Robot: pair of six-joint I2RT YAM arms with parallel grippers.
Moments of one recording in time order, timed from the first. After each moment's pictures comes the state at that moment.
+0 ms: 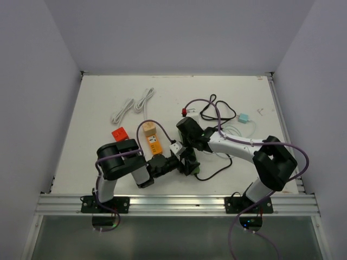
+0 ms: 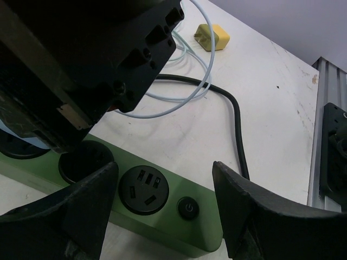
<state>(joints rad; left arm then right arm) -1.06 1.97 0.42 1.46 -0.02 -0.32 0.85 1.61 1.00 -0.34 0.43 0.54</state>
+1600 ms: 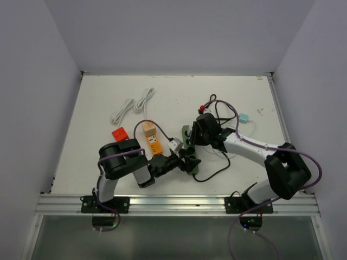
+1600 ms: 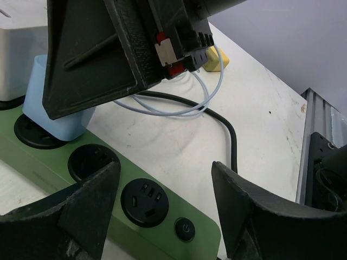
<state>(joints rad) -1.06 2.00 0.42 1.51 -0.06 -0.45 0.66 1.48 0.83 -0.20 0.12 0.63</state>
